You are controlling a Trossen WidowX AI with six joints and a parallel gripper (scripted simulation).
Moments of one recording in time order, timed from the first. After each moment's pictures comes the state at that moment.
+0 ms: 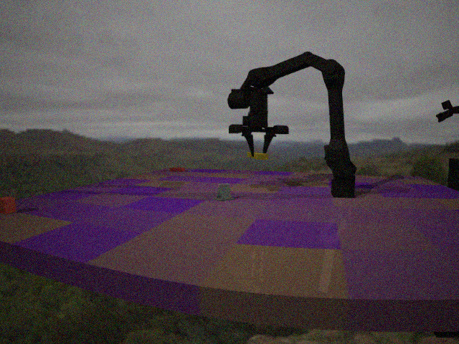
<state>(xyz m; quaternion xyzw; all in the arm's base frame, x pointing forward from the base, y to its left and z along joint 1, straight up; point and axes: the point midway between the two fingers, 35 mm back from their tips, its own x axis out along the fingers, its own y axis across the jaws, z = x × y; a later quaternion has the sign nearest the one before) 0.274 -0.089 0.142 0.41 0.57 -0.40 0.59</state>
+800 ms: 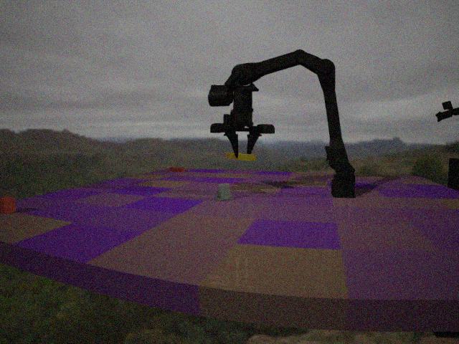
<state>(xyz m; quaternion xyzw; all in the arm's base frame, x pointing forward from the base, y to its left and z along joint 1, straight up) 0.309 -0.014 0.144 0.36 0.61 -0.35 0.62</state>
